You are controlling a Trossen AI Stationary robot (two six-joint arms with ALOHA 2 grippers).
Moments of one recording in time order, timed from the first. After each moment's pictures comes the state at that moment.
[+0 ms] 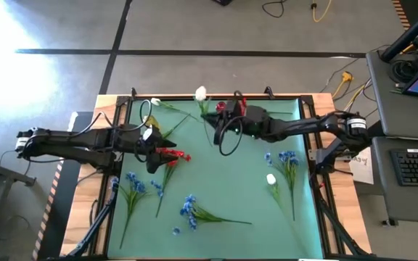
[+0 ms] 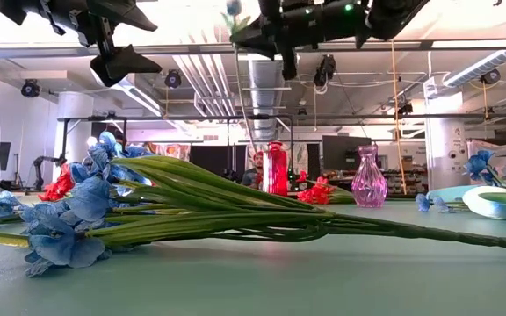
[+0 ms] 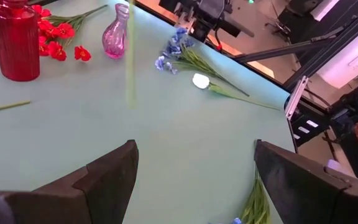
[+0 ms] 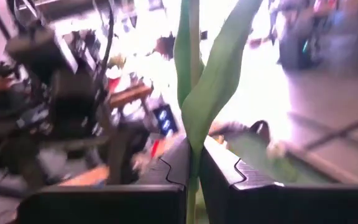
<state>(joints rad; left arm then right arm) 0.01 0.81 0.63 -0.22 0.01 -0.48 -0.19 1.62 1.04 0.64 0.11 0.24</state>
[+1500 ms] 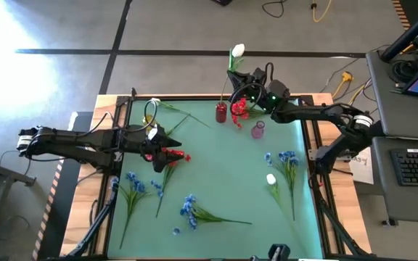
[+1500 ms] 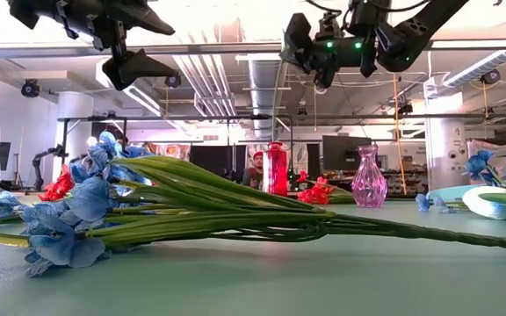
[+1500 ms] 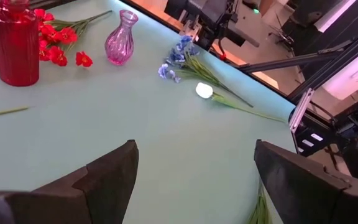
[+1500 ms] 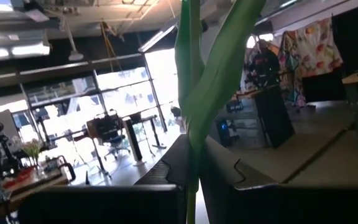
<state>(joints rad) 0.01 0.89 0.63 -0.12 -0.02 -0.51 -0.54 1.58 0.92 0.97 0.11 0.22</state>
